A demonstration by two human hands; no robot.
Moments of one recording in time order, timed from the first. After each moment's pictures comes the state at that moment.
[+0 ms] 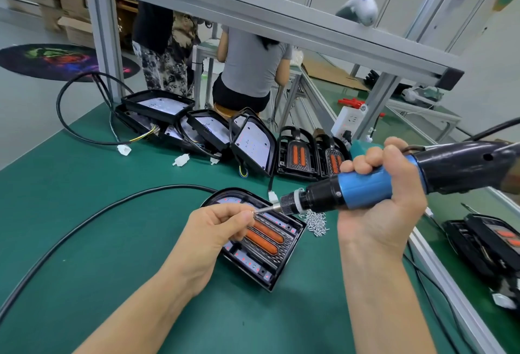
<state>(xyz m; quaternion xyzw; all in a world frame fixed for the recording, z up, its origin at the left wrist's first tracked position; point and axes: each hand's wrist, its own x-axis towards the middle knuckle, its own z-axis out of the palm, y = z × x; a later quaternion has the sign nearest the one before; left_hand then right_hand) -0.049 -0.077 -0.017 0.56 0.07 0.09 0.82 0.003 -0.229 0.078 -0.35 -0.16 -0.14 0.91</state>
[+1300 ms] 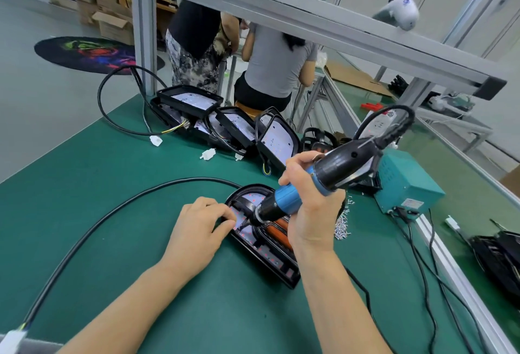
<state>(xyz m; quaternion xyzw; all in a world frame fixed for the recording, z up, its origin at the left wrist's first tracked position) -0.058 -0.024 -0.061 0.89 0.08 0.21 0.39 0.007 -0.157 0.022 -0.52 -0.20 -0.09 0.82</state>
